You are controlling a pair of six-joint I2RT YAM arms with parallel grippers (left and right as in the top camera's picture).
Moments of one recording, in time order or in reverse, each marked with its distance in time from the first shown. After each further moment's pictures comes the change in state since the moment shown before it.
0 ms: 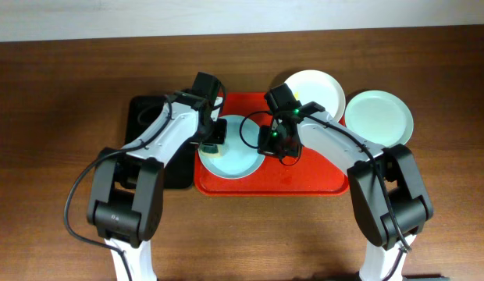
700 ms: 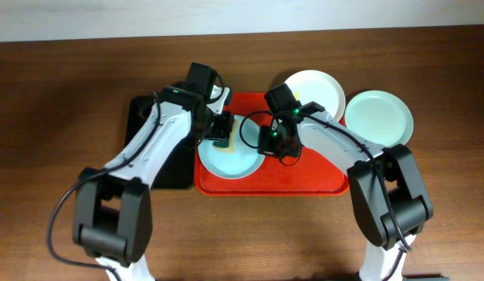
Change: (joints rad) left arm 0.000 -0.138 0.021 -0.048 0.195 0.032; right arm 0.000 0.000 0.000 0.000 0.000 0.000
